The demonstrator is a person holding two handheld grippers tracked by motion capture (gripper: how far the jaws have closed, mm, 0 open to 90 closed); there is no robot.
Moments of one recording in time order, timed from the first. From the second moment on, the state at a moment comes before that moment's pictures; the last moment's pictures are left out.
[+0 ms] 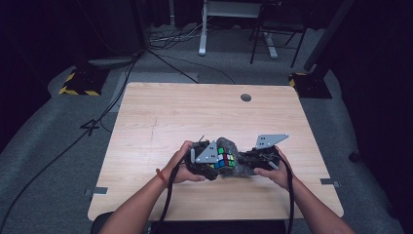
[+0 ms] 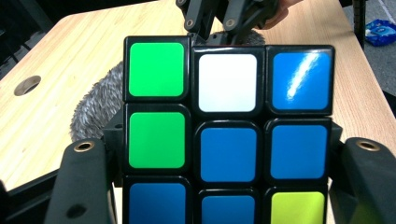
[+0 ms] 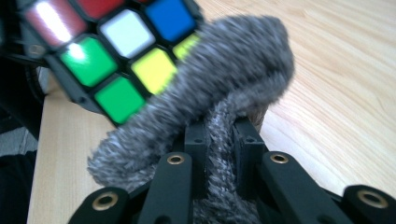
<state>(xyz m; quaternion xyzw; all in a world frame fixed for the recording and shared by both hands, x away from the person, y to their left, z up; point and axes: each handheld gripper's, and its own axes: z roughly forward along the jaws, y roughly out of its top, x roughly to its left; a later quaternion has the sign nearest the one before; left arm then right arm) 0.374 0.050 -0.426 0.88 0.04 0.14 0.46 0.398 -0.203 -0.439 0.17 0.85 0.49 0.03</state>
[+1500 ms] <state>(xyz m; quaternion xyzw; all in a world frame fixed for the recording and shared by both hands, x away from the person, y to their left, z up) 0.373 0.046 -0.427 0.90 0.04 0.13 0.42 0.386 -0.190 -0.429 0.17 0.86 0.47 0.10</state>
